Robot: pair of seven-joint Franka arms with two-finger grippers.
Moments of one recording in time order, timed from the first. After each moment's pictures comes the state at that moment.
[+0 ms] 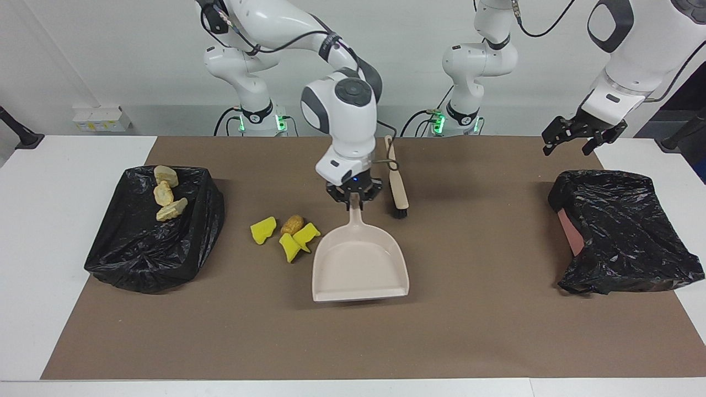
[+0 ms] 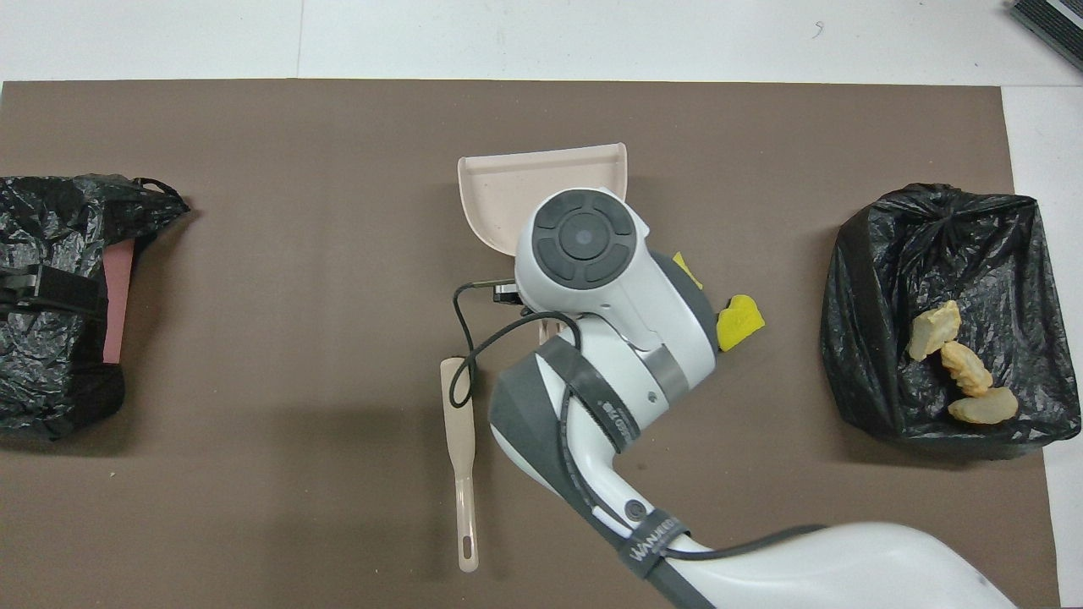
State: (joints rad) left arm -0.02 -0.04 0.03 -1.66 0.00 1.56 0.06; right arm 0.39 0.46 0.25 -1.49 -0.12 2.01 0.68
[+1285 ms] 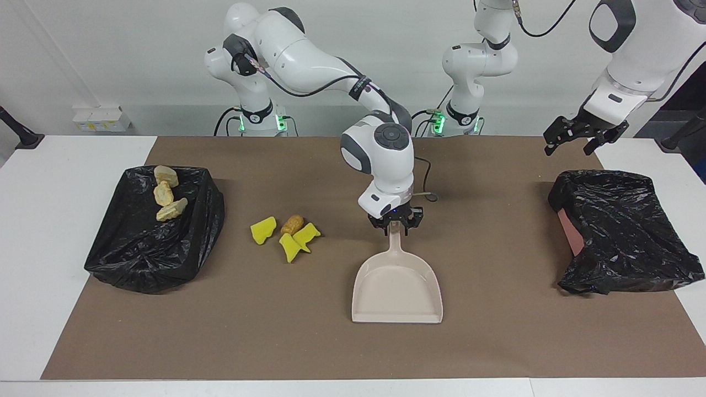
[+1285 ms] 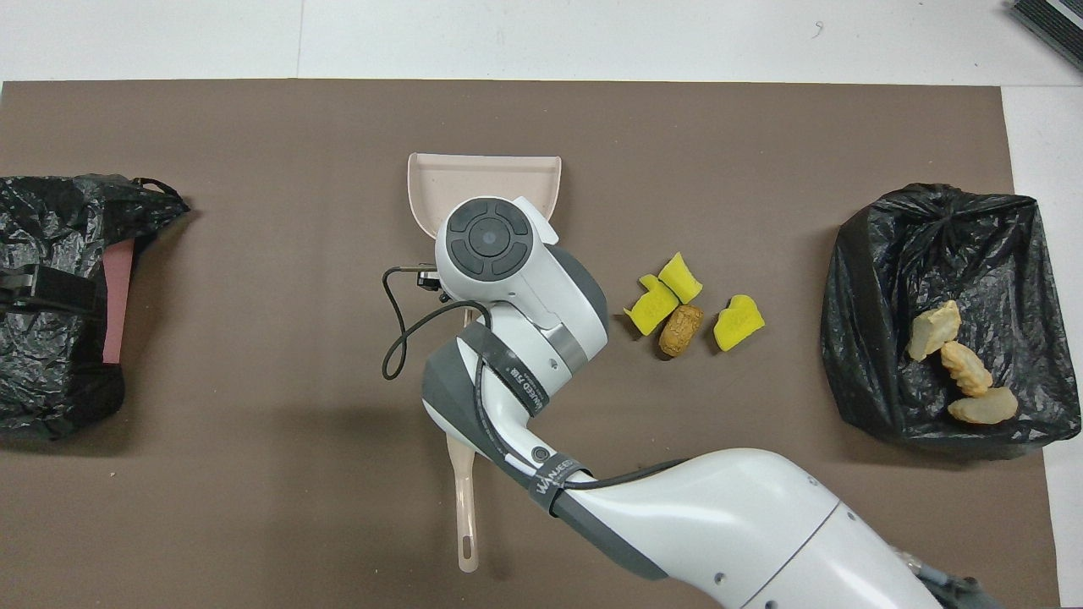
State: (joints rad) left arm -0.02 -0.04 0.03 -1.66 0.00 1.56 0.06; right arm 0.48 0.69 0.25 -1.29 -0.13 2.10 0.80
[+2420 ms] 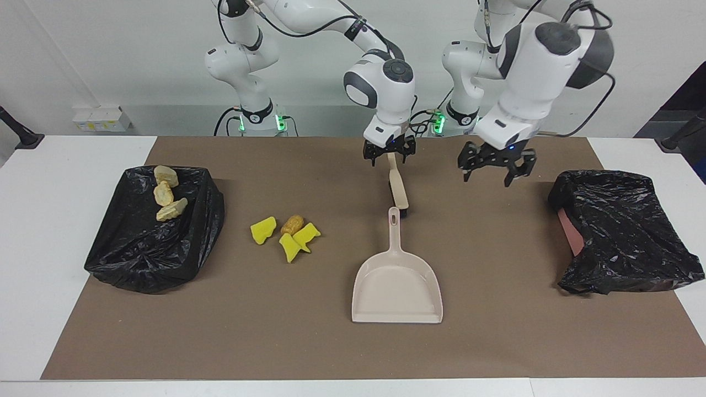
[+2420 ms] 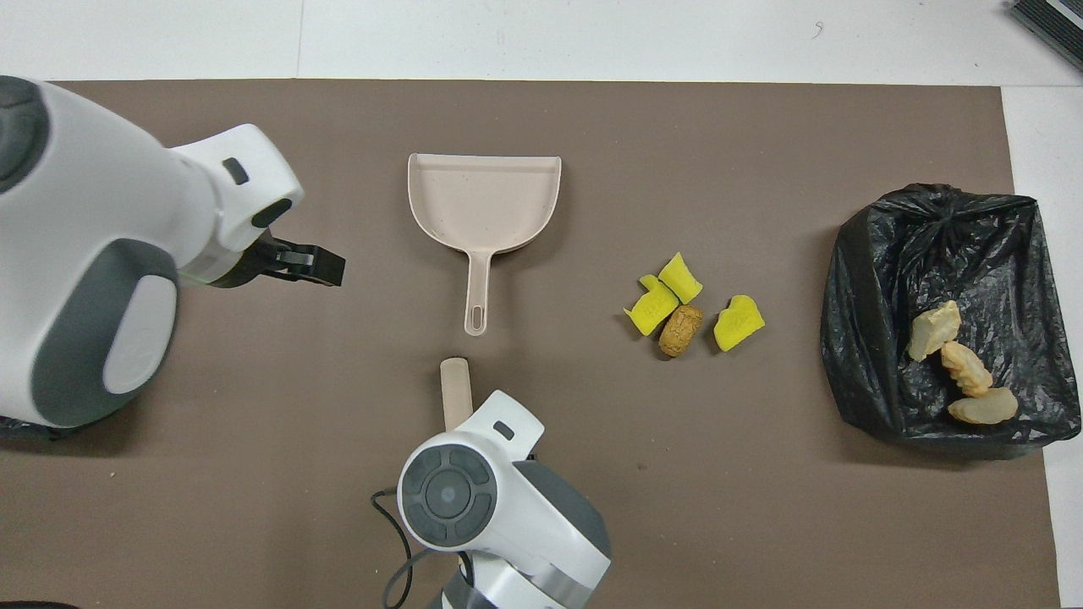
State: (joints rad) left arm -0.36 0.09 0.02 -1.67 0.00 1.81 -0.10; right arm 0.56 0.23 0.35 -1.96 -0.01 2.16 0.80
